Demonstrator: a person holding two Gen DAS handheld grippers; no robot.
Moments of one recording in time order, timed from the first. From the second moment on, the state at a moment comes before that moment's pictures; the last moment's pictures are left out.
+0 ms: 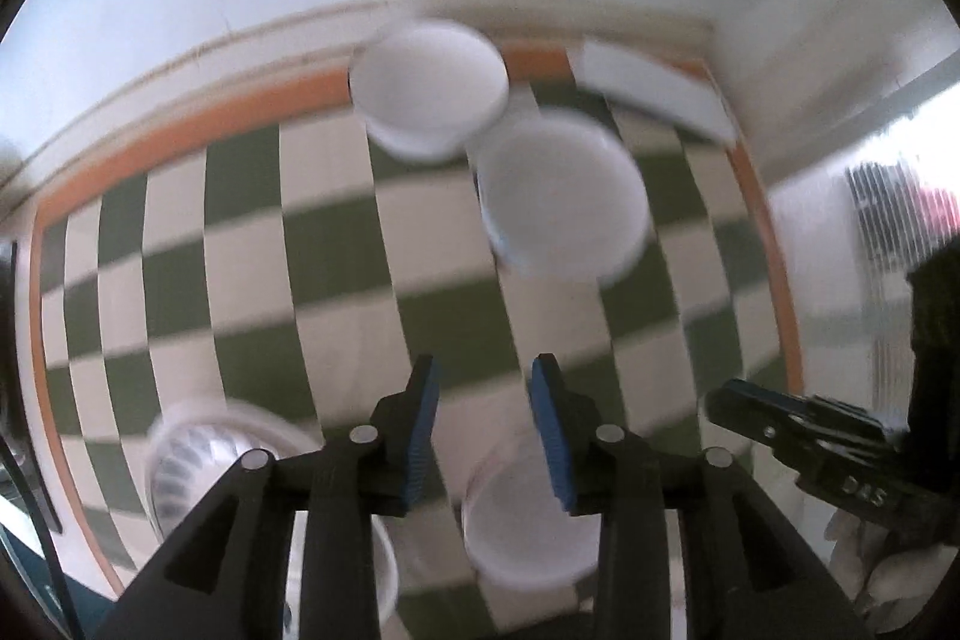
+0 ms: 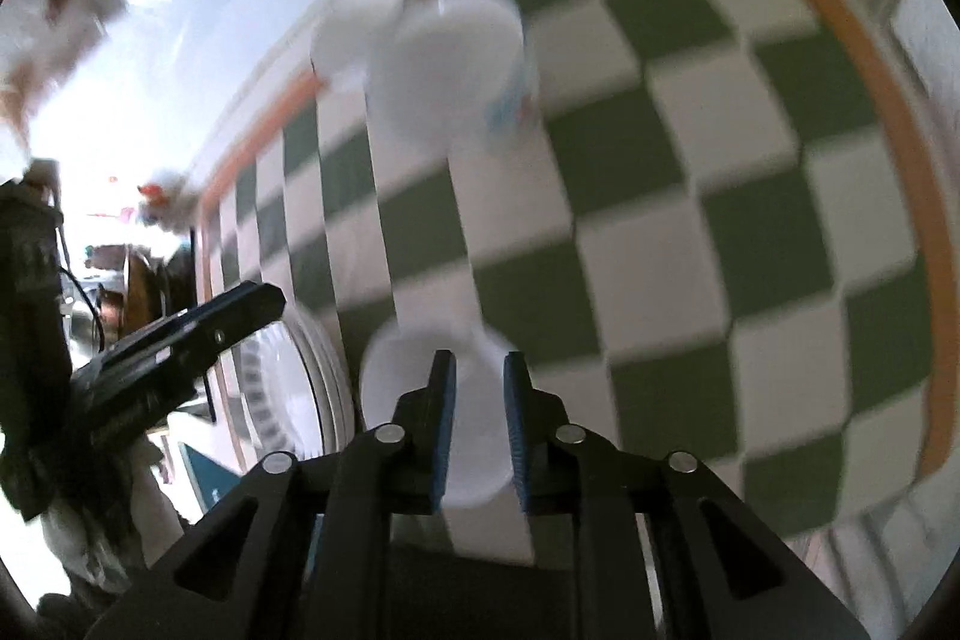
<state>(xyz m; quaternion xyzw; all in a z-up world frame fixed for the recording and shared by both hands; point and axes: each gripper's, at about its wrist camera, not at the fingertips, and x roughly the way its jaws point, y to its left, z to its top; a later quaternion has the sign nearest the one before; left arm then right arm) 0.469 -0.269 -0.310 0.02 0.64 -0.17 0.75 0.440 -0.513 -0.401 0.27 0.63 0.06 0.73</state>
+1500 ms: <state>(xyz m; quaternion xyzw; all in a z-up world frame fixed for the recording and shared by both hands) 0.424 -0.286 -0.286 0.03 0.64 -0.23 0.73 0.417 -0.505 -0.368 0.29 0.63 0.05 0.72</state>
